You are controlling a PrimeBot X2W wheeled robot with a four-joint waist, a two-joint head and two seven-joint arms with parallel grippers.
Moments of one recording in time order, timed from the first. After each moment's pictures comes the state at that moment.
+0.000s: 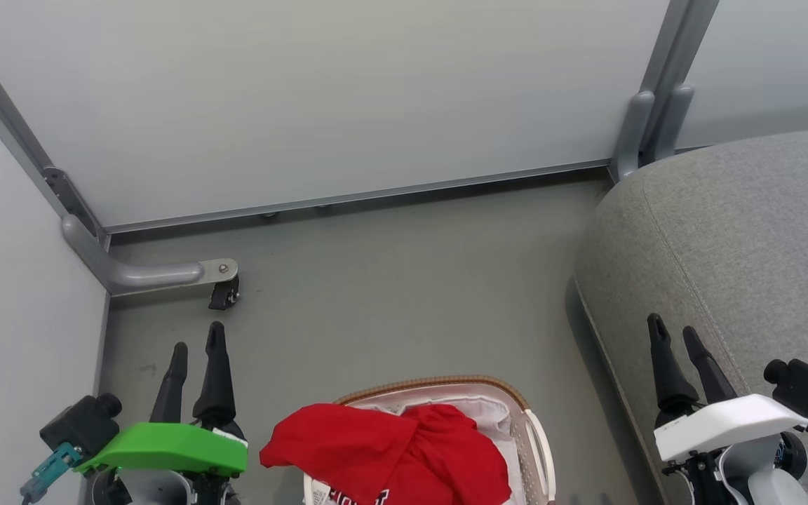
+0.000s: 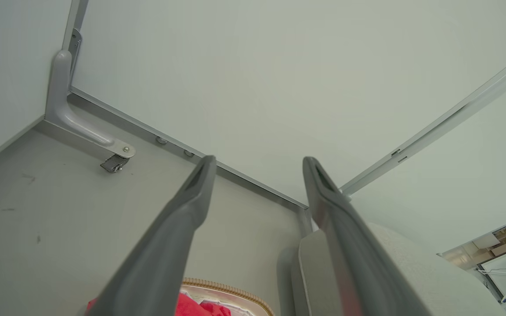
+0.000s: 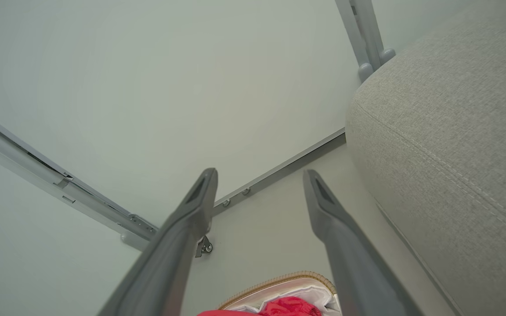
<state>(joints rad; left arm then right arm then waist) -0.04 0.04 -0.08 0.17 -0.79 -0.09 -0.11 -0.05 -0.04 -0.02 0.18 0.68 0.13 -0.11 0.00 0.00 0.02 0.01</state>
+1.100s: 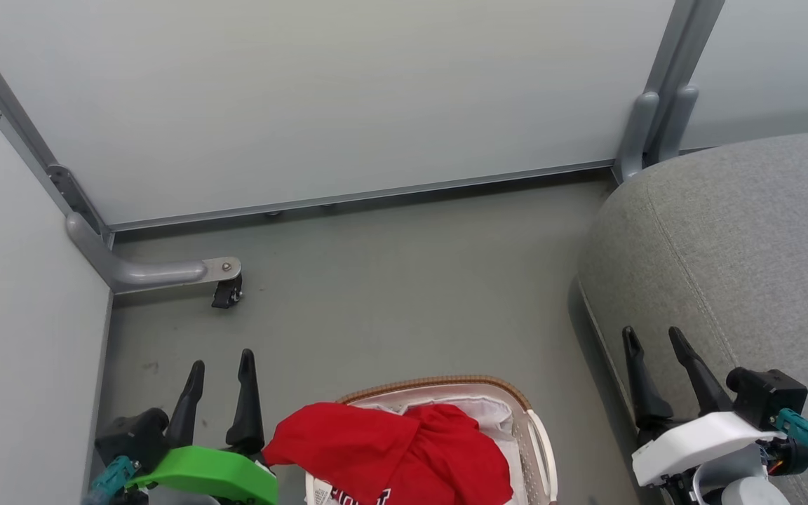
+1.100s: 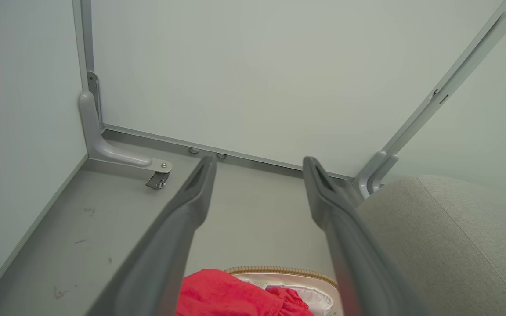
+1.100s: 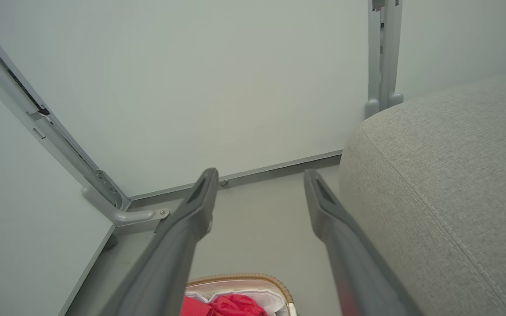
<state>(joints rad) -0.01 0.04 -0.13 0.24 -0.48 -0.07 -0.19 -0.03 -0.04 0.02 0.19 0.36 0.13 -0.19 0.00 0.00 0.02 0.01</state>
